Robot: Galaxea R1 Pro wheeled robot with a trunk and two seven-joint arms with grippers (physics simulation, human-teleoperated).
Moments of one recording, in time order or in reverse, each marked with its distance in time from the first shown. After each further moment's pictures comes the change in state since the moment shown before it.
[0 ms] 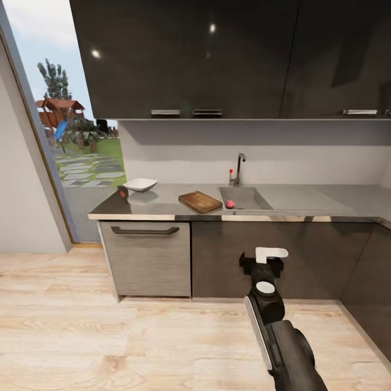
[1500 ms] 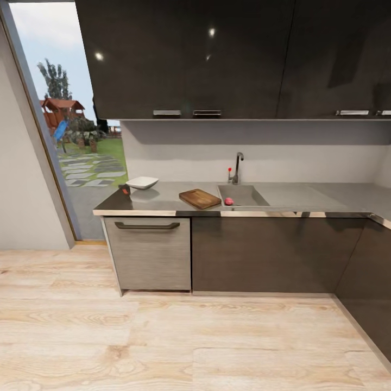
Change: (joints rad) left arm 0.000 -0.001 0.001 -0.047 -0.001 -0.002 0.000; right arm 0.366 -0.134 -0.138 1.075 -0.008 -0.963 0.435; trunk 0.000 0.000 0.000
